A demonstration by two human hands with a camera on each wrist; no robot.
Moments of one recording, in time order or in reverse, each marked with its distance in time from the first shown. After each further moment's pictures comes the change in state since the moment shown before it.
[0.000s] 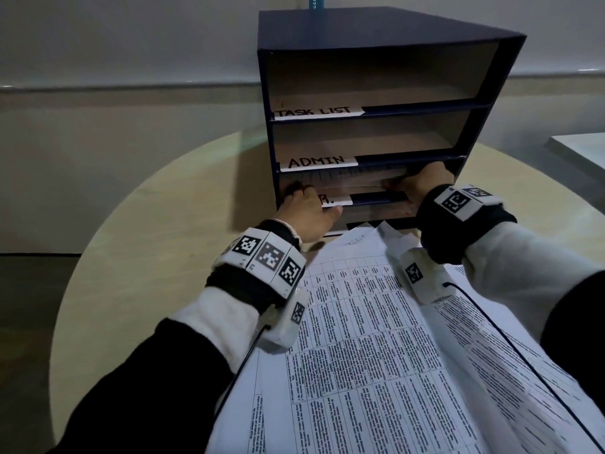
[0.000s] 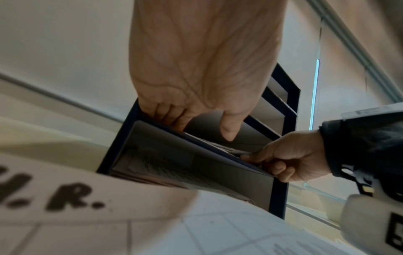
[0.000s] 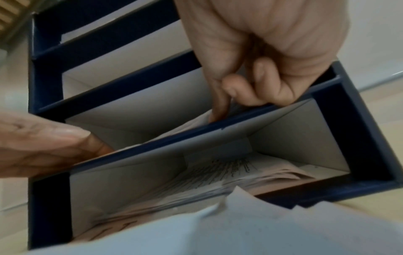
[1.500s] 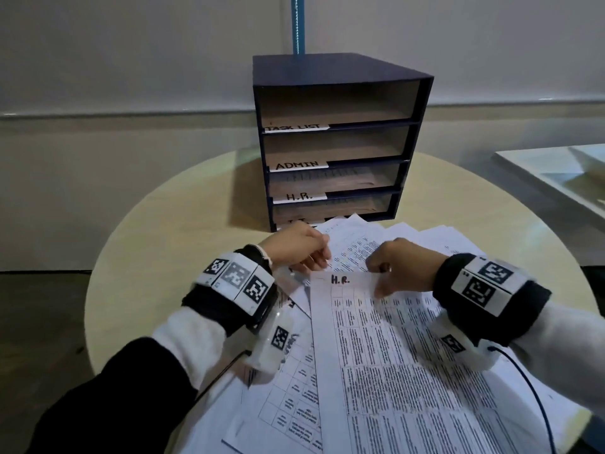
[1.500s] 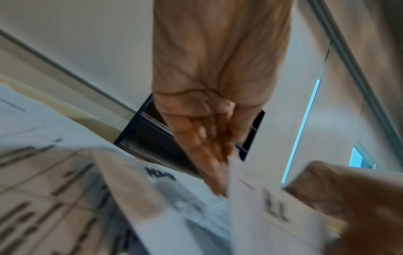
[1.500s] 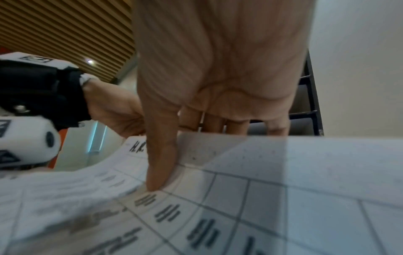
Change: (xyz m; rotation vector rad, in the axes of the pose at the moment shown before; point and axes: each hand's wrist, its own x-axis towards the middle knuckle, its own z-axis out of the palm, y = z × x) left_hand -0.100 0.010 0.022 -0.512 -0.204 0.137; right_hand -0.159 0.059 -0.057 -0.770 -0.563 -0.570
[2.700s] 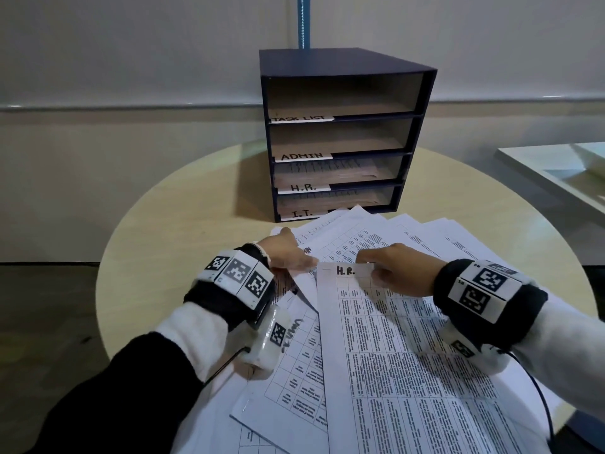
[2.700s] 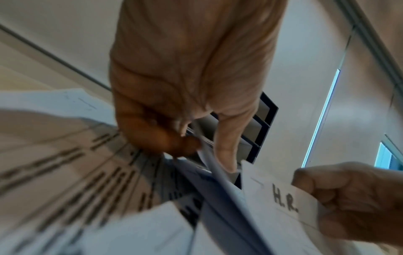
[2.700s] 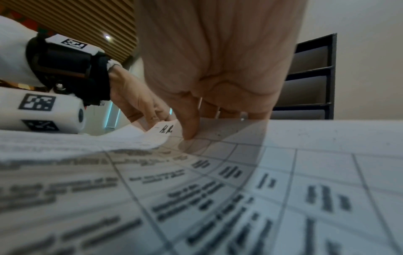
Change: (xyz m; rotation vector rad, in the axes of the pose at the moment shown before) left_hand -0.009 -0.026 -0.002 0.309 0.054 -0.267; right_hand -0.011 -0.006 0.018 -0.002 0.058 -0.170
